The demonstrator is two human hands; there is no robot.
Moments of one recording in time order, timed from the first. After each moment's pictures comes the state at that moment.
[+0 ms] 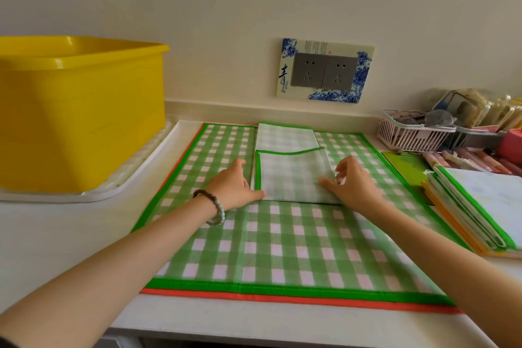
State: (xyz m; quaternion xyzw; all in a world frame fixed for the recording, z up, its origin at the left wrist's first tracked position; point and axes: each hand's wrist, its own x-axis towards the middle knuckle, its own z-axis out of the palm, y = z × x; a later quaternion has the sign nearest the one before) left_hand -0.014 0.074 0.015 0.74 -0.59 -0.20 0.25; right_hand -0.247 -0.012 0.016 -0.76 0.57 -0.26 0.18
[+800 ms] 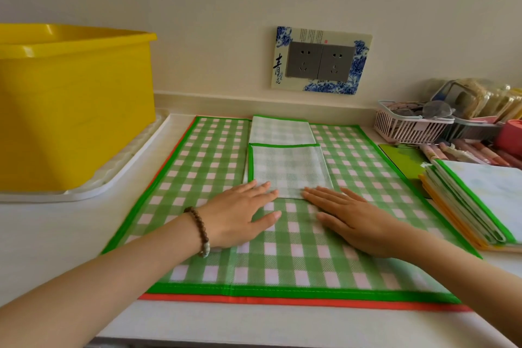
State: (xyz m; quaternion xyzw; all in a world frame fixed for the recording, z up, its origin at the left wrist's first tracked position) left_hand -0.037 0.113 0.009 0.61 -0.78 -0.11 0.02; right_hand -0.280 0.034 0.009 -0.94 0.34 0.03 0.10
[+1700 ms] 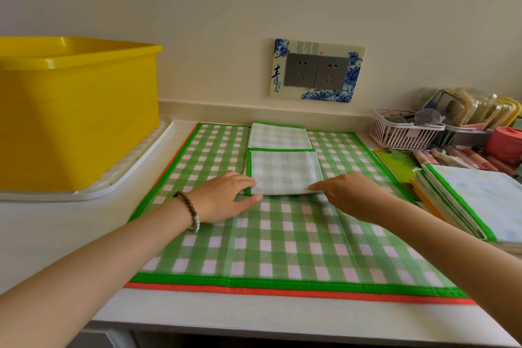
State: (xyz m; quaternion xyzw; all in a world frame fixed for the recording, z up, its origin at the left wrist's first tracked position) left_hand -0.016 0.102 0.024 0.65 -0.75 -0.10 0.05; right_hand -0.268 0.012 0.041 -0.92 0.38 0.03 -0.07
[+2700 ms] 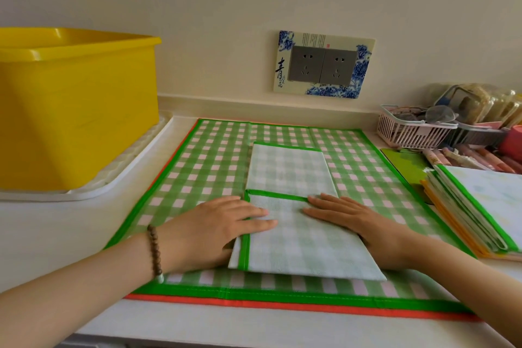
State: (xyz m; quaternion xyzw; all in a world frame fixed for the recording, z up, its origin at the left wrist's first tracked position) left_hand -0.015 0.149 0.012 0.50 -0.87 0.03 0.03; right_hand -0.303 0.031 0.011 -0.97 0.22 -0.01 0.11
